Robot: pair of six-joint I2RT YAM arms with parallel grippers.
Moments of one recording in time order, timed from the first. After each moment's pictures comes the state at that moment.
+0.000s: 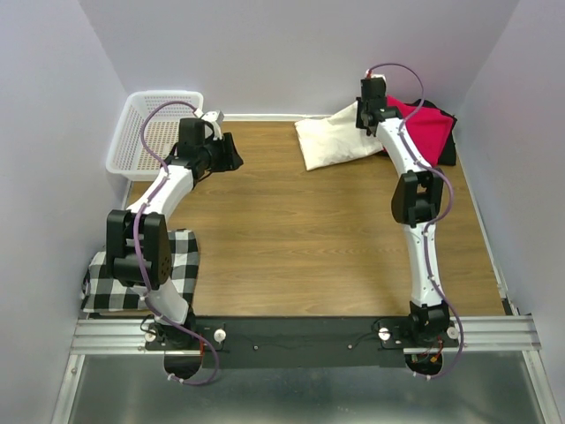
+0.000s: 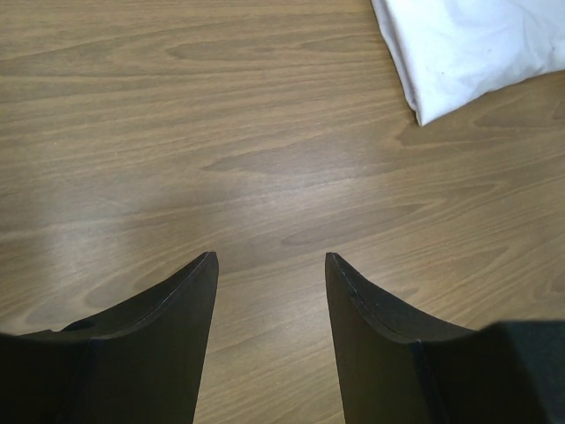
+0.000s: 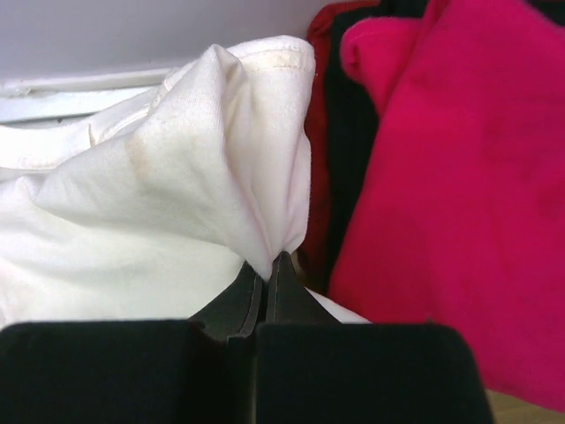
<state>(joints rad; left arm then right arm) -0.11 1.68 1.27 -0.19 0.34 -0.24 0.19 2.55 2.47 -0.58 0.27 0.13</state>
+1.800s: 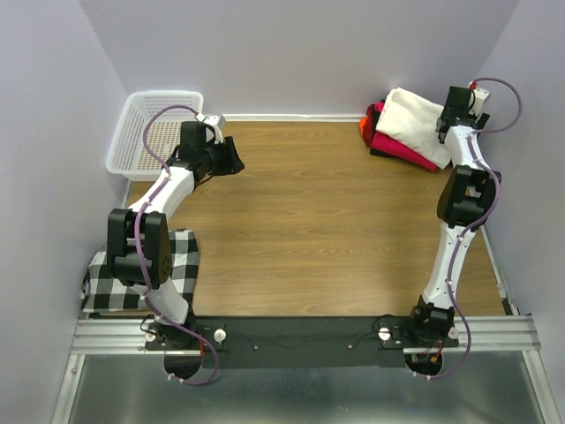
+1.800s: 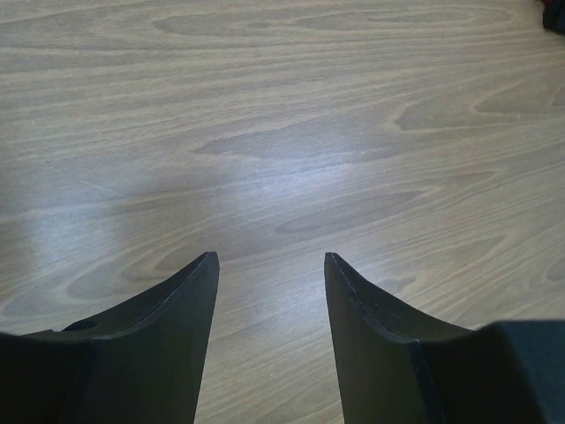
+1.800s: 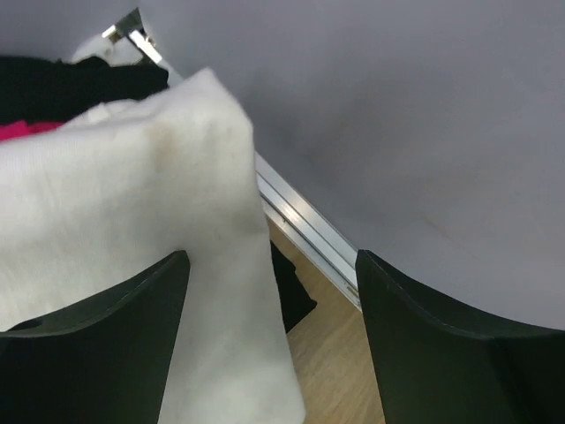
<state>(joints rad) -0.11 1.69 1.24 -0.19 0.36 -0.25 -0.21 2.41 2.15 -0.37 0.58 0.17</state>
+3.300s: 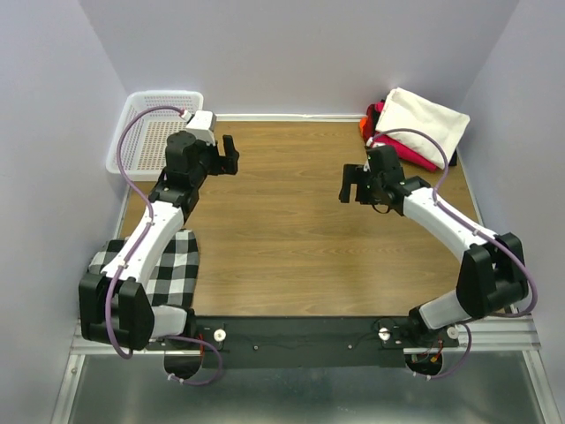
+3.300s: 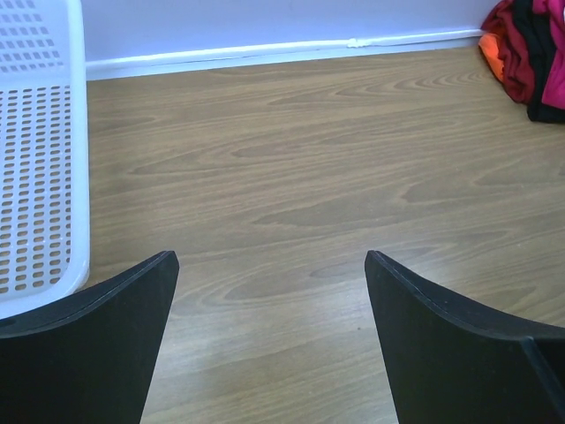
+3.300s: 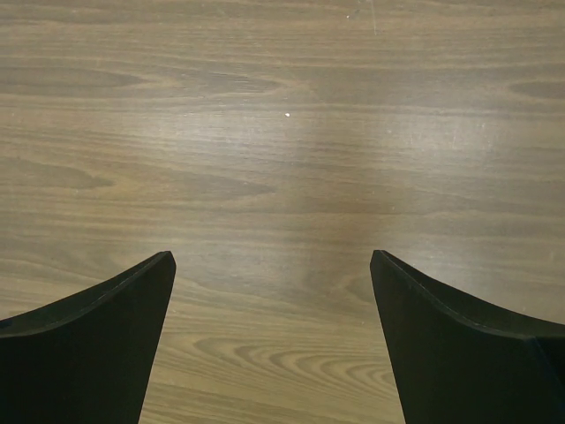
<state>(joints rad) -0.20 1.29 1.03 -0.01 0.10 -0.12 0.37 1.50 1.08 -0.41 0.05 0.33</state>
